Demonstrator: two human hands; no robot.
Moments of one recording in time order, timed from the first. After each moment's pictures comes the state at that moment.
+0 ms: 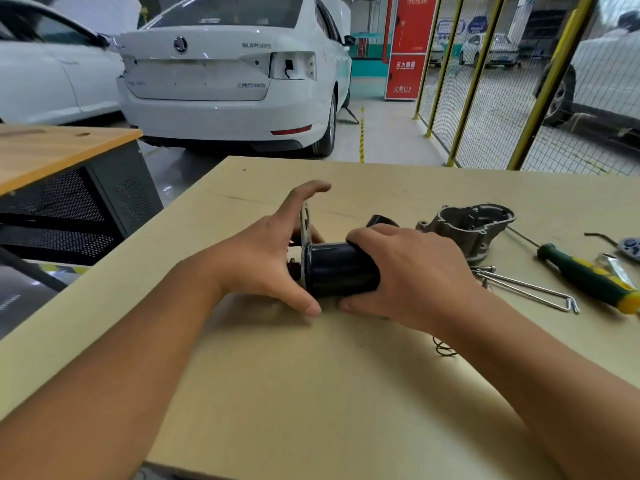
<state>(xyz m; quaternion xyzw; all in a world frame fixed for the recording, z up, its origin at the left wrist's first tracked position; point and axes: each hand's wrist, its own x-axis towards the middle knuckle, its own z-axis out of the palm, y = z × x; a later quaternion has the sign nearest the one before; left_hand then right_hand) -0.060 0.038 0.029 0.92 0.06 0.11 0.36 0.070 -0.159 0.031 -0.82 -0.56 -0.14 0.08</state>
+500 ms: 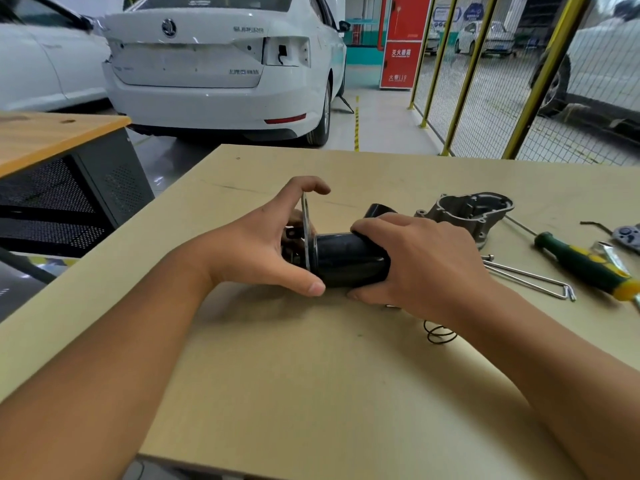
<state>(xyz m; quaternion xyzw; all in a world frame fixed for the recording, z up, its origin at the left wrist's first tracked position) -0.063 0.038 0.030 0.90 0.05 0.10 0.42 0.074 -0.168 0.029 -0.82 -0.55 -0.16 0.08</state>
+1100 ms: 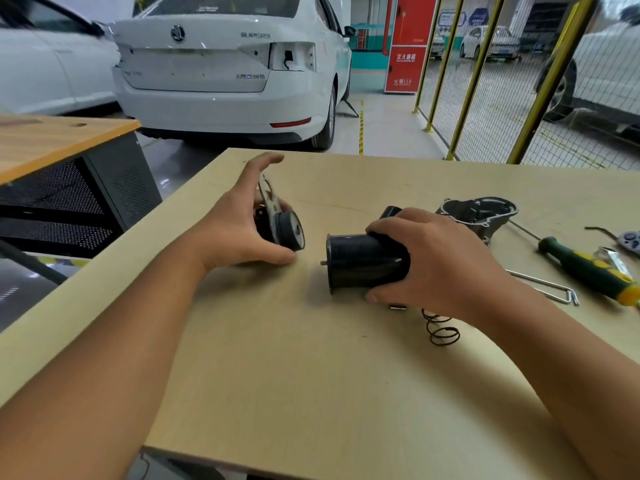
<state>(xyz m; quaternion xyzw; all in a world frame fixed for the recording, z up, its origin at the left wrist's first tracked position) -0.069 0.078 0.021 0.88 0.14 0.24 0.38 0.091 -0.175 0.031 -0.82 -0.55 -0.11 0.14</state>
